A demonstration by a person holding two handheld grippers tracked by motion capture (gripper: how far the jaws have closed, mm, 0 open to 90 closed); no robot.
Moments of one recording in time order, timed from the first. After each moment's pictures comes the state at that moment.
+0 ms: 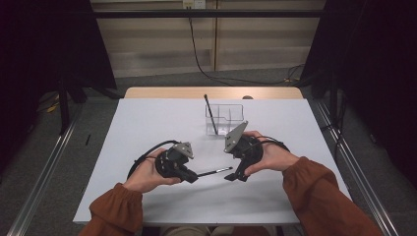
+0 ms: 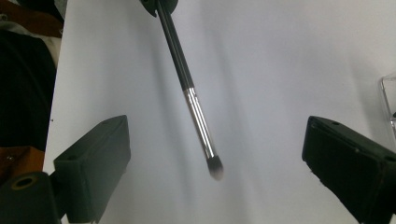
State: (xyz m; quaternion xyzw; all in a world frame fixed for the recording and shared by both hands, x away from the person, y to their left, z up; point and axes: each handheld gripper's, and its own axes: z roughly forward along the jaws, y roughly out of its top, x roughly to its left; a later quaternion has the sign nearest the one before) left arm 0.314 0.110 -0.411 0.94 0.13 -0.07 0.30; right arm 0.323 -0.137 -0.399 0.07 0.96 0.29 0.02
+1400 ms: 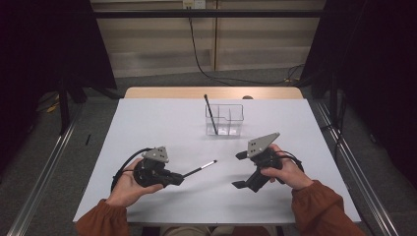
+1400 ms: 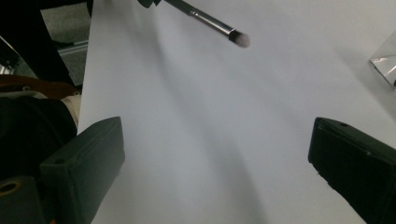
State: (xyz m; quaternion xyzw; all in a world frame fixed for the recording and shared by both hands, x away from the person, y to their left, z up) left arm 0.296 0.167 -0.422 0.90 0.19 -0.04 0.40; right arm 0.291 -0.182 -0.423 0.16 0.89 0.42 0.02
